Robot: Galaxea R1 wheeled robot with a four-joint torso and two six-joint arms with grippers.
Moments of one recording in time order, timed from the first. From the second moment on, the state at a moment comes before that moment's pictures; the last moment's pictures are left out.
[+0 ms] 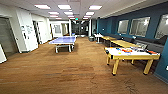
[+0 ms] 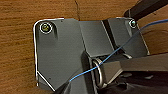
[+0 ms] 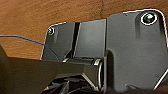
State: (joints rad) left arm 1.58 2.95 -2.60 0.06 -0.13 0.03; right arm -1.58 3.00 -2.59 -0.27 0.11 0.19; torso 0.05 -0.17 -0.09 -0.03
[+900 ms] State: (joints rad) left arm 1.58 2.95 -2.60 0.06 -0.13 0.03; right arm -1.58 3.00 -2.59 -0.27 0.11 0.19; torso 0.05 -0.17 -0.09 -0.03
